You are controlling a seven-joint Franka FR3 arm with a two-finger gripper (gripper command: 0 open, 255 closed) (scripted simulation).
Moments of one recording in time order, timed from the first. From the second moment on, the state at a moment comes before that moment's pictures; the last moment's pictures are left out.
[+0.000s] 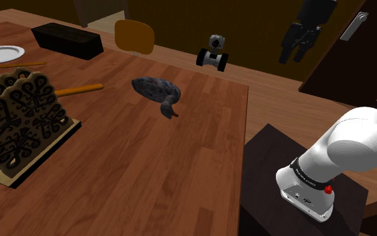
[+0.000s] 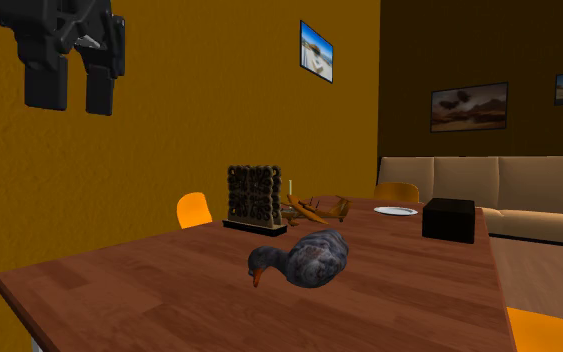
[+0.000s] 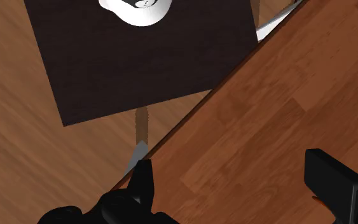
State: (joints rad) arm -0.01 -0.82 -0.06 -2.34 0.09 1.42 0.12
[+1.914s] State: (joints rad) arm 0.09 -0.03 0.25 -2.15 0.24 2.11 0.48
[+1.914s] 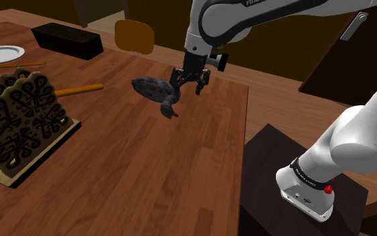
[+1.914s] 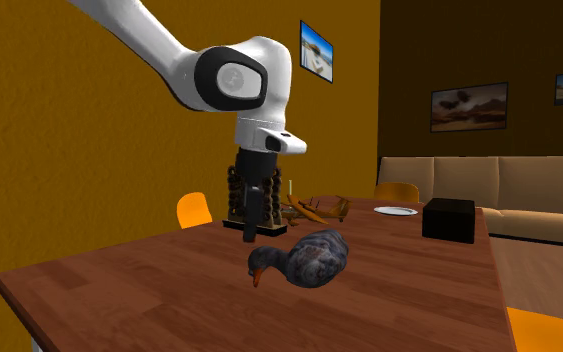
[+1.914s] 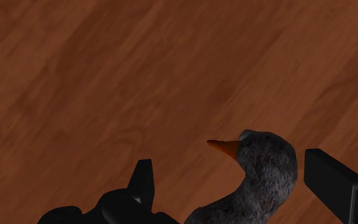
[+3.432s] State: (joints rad) arm 0.14 0.27 0.27 -2.00 0.18 2.27 0.57
